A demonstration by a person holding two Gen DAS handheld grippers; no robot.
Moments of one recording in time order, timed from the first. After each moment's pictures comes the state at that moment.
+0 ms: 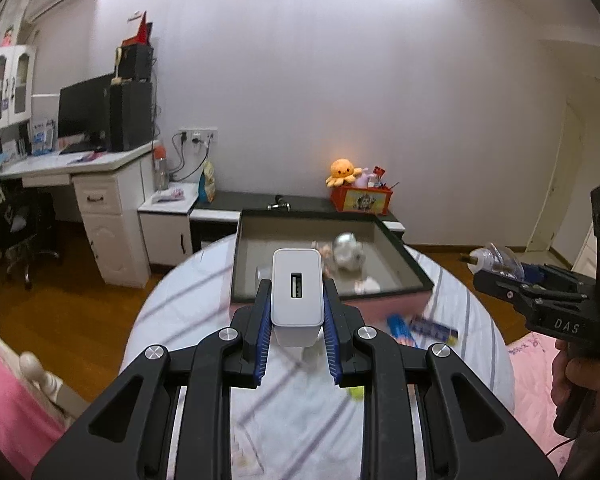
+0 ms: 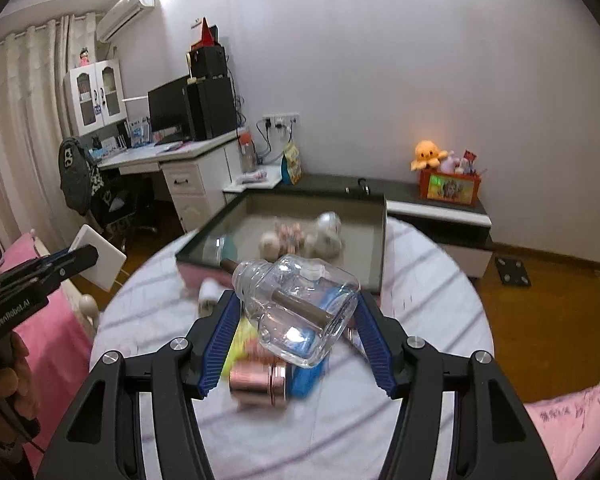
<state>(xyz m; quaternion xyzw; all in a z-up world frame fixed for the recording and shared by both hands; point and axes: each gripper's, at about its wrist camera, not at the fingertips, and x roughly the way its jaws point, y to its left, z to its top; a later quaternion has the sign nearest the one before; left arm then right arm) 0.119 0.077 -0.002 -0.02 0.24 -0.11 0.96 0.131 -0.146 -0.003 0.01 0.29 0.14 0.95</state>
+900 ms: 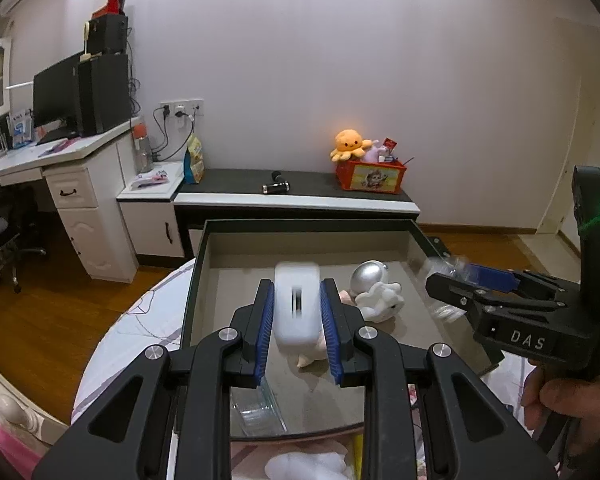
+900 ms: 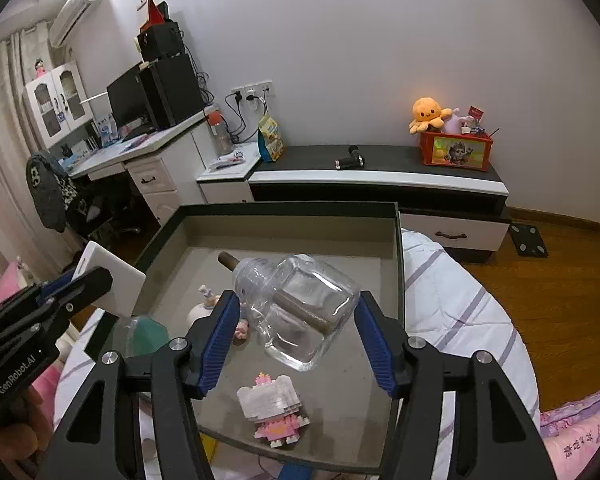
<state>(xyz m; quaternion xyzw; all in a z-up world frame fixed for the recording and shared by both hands) 0.290 0.027 -0.037 -0.01 0.30 -0.10 0.95 0.312 -0.147 -0.050 0.06 0.36 0.12 0.92</state>
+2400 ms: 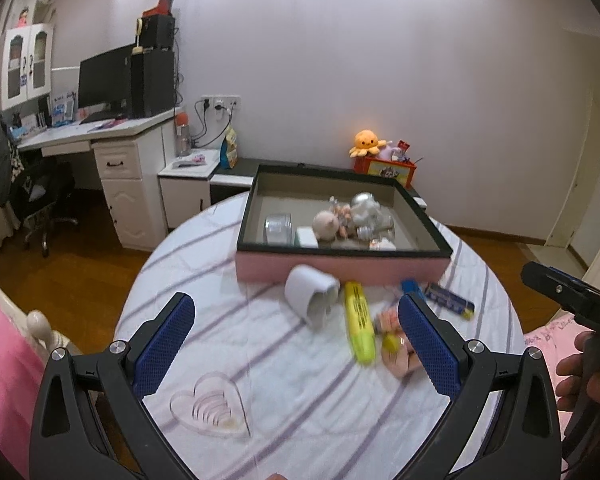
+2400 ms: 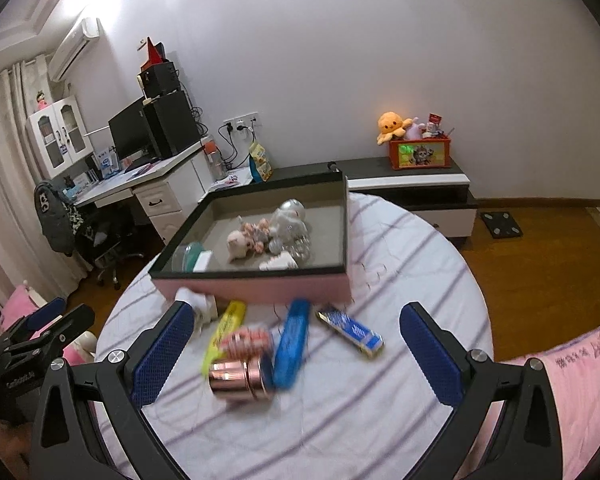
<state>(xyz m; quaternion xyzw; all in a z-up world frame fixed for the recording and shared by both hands) 0.096 0.062 -0.039 -0.04 0.30 -0.06 0.95 0.114 -0.182 -0.028 0.10 0.31 0.08 0.94</state>
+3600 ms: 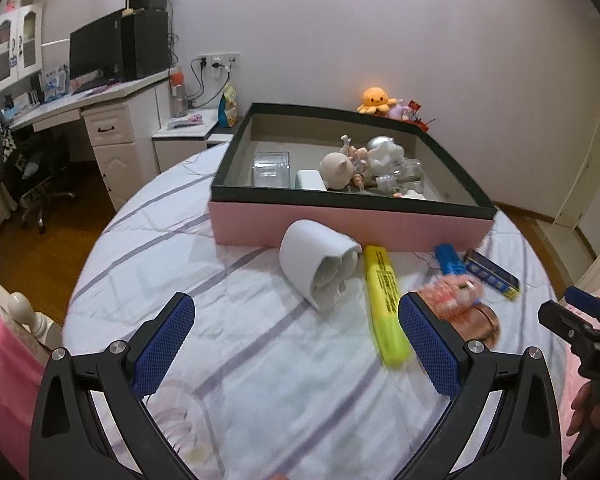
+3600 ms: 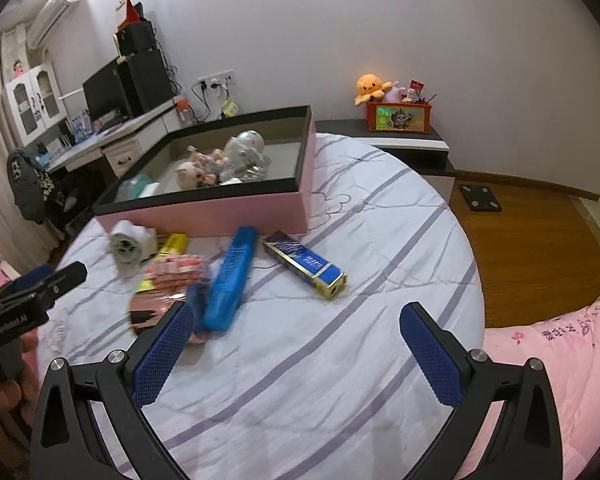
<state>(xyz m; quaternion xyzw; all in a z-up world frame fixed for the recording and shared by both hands) 0.163 0.044 -0.107 -0.02 0.37 -0.05 0.93 0.134 -0.195 -0.099 0.05 0.38 0.04 0.92</state>
